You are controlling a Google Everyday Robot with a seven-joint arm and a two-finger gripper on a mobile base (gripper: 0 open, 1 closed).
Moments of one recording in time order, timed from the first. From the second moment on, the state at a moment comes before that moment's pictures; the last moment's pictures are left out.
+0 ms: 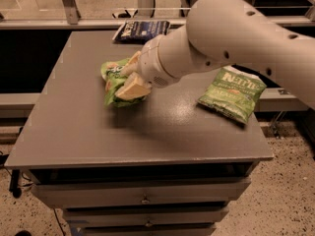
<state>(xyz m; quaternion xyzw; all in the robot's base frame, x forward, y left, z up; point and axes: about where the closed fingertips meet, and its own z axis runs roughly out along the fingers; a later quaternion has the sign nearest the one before) 0.538 0.066 0.914 -0.65 0.62 0.11 0.43</state>
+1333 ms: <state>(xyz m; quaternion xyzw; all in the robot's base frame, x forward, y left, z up) 0.641 -0.053 0.945 -0.65 0.60 -0.03 0.46</state>
